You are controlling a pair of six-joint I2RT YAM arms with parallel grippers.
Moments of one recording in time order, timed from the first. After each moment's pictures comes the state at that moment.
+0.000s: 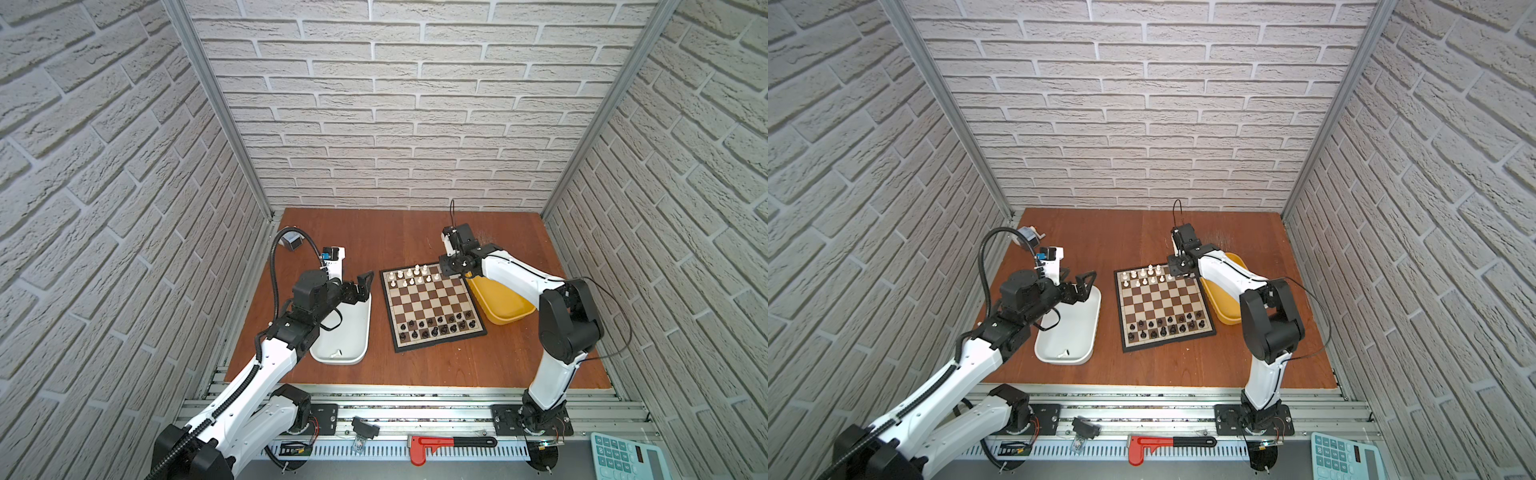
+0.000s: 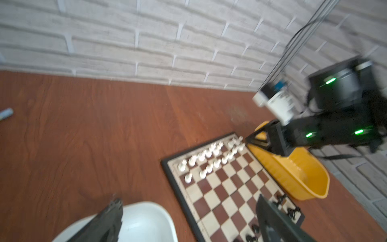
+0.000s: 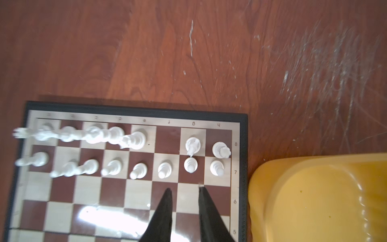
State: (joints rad) left arm -0.40 0.93 0.66 -0.10 0.10 -0.29; right arm 0.36 1.79 1.37 -0.54 0.10 0.19
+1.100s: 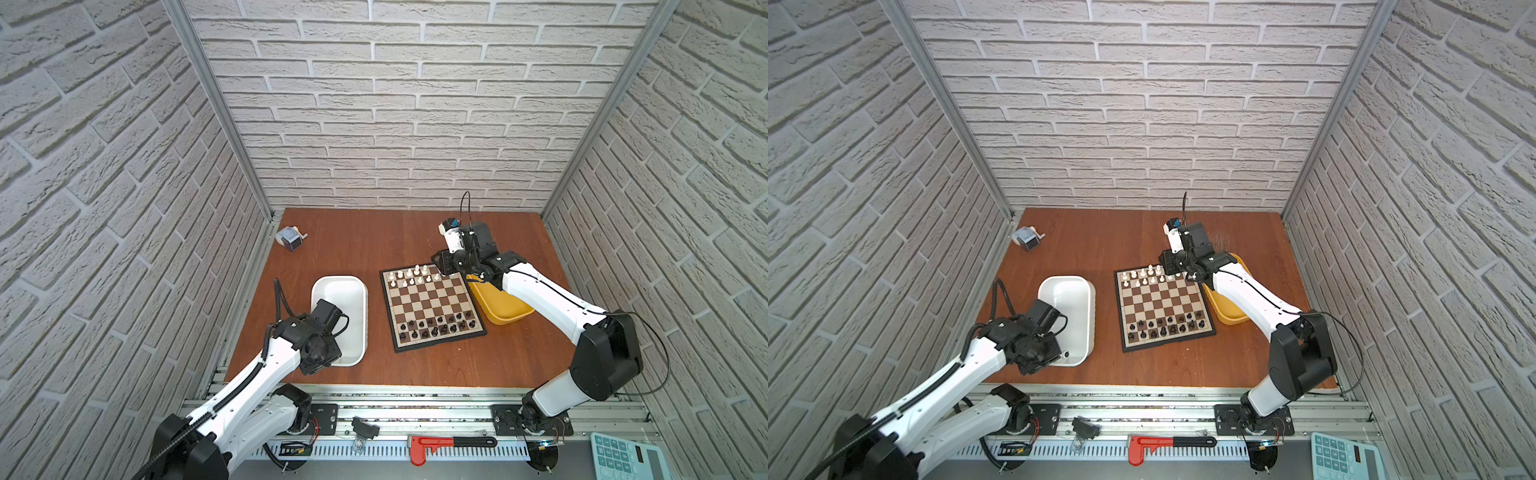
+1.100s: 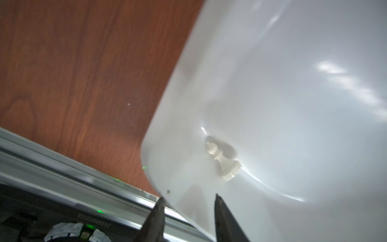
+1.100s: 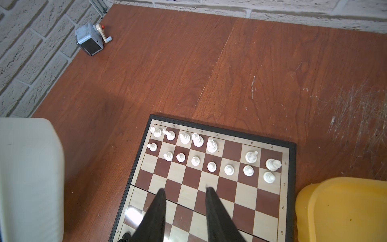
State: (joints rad) left arm -0.48 0.97 0.61 -1.08 -0.08 -1.02; right arm 0.41 1.55 1.25 -0.42 -0.14 0.20
